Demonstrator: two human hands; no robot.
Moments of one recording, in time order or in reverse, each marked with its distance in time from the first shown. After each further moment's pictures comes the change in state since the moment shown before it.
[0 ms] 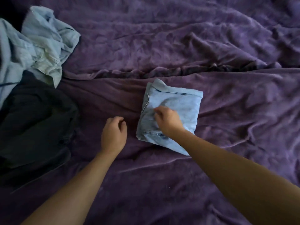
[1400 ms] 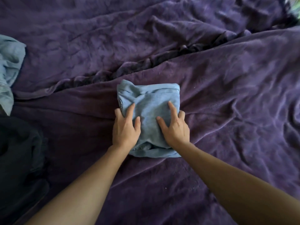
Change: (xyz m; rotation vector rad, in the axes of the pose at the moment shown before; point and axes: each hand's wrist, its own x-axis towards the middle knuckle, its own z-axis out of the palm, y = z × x) left_hand 0.018 0.066 0.080 0.139 -0.162 0.336; right_hand -0.032 0.103 0.021 0.029 0.362 0.340
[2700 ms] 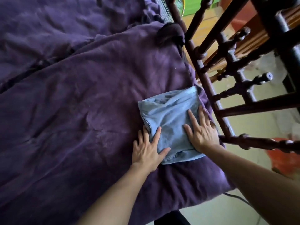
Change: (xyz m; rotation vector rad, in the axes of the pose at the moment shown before) left_hand -0.123 0.432 0.310 0.452 -0.577 0.274; right_hand 0.035 0.480 -0.352 -0.472 -0.040 0.085
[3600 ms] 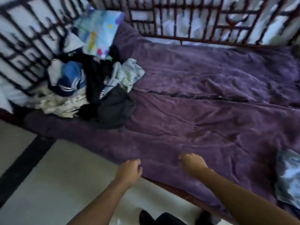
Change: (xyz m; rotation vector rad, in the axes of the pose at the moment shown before) left_hand -0.523 -0.364 -0.016 -0.382 0.351 -0.696; right_hand -0.310 -0.480 -0.027 -0.216 -0.264 -0.909
